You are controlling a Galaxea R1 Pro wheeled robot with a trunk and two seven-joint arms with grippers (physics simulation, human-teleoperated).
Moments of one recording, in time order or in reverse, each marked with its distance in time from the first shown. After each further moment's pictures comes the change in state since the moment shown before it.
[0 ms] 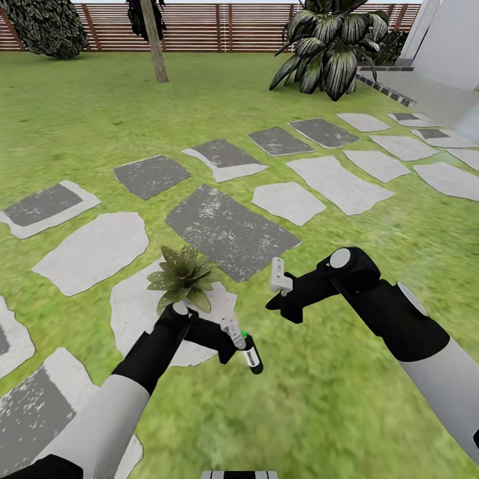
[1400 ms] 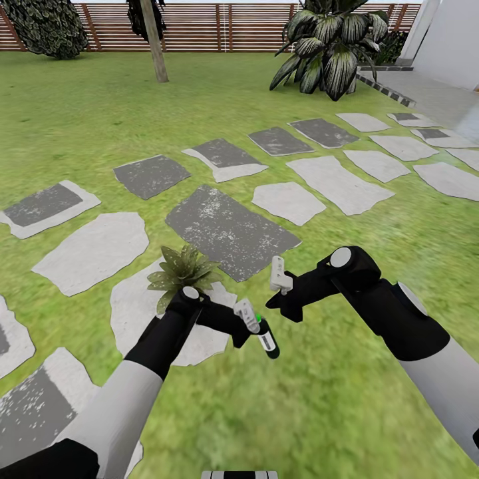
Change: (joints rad) left arm -0.064 -0.065 -0.005 -0.037 0.008 0.035 -0.022; right arm -0.002 0.002 -0.005 -0.001 0.000 -0.001 -0.004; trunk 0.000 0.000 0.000
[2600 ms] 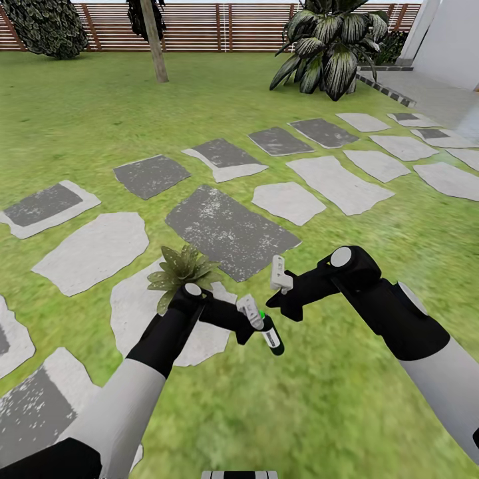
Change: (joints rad) left arm -0.007 -0.017 0.000 -0.023 0.006 0.017 -0.001; right arm -0.001 0.000 -0.002 0.002 0.000 -0.001 -0.006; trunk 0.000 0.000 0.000
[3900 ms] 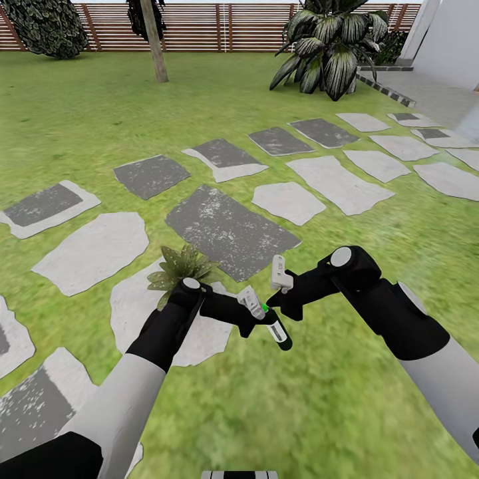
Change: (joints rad) left arm -0.024 0.000 0.003 0.000 0.103 0.049 -0.002; right arm 0.000 0.000 -0.002 0.004 0.000 0.000 -0.007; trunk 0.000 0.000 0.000
